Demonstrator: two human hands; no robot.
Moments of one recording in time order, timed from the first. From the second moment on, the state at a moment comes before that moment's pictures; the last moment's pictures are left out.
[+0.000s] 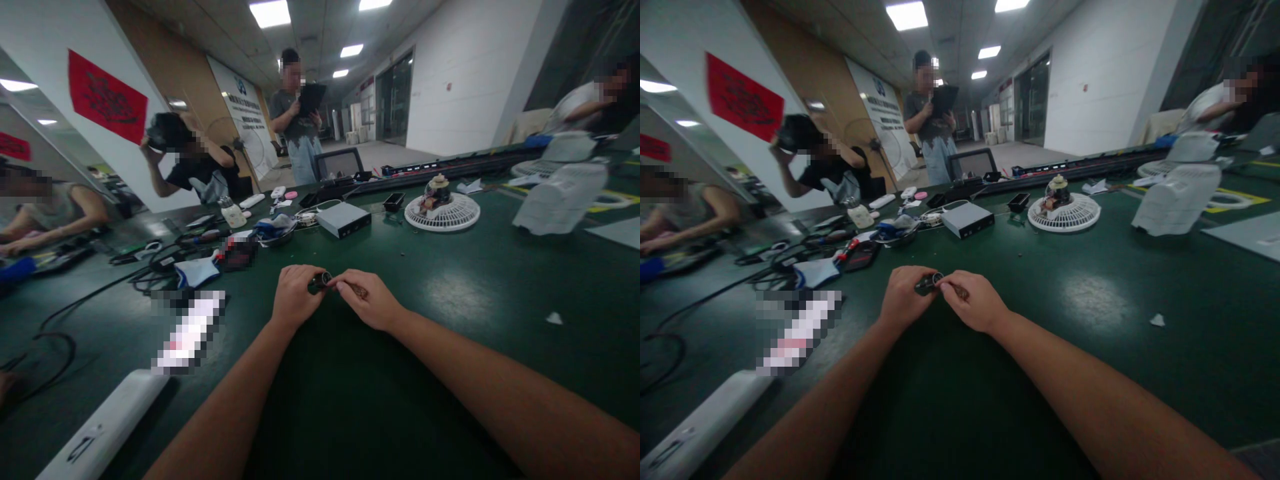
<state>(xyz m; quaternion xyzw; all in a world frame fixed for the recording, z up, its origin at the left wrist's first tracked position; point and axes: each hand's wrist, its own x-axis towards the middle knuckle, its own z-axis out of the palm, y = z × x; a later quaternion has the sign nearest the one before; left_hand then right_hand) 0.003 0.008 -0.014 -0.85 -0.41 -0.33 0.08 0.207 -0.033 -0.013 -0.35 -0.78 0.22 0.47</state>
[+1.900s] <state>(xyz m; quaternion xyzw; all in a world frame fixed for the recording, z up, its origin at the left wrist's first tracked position) 0.004 0.005 -0.011 -0.86 -0.40 -0.31 0.09 0.204 -0.021 -0.022 -0.36 -0.59 0.53 0.49</state>
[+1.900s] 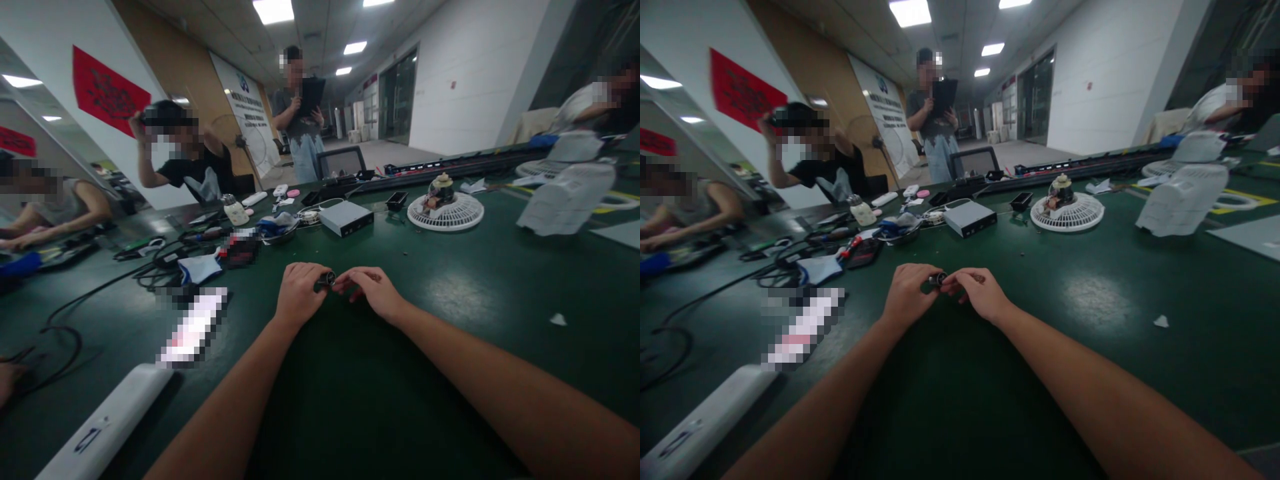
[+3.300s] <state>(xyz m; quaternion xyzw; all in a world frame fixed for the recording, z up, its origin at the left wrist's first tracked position) 0.003 0.006 -0.012 -0.85 -0.41 -0.30 0.12 0.205 -0.021 -0.024 -0.39 -0.61 0.47 0.50</state>
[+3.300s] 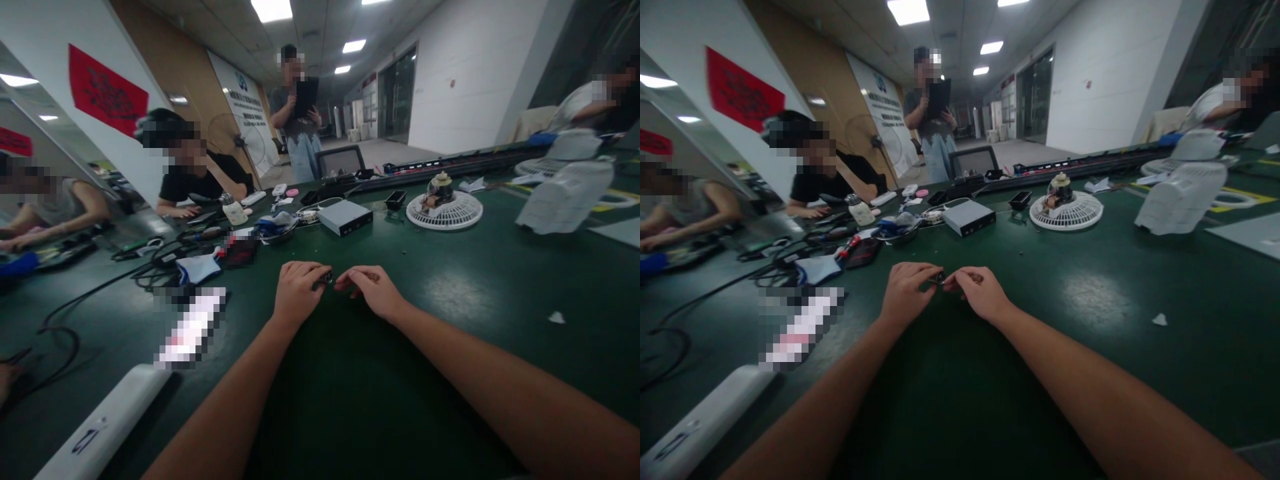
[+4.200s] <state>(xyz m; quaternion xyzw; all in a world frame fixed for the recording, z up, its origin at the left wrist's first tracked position) 0.004 0.006 -0.013 -0.86 -0.41 -0.28 0.12 0.205 -0.019 -0.022 -0.39 -0.61 0.49 0.49</state>
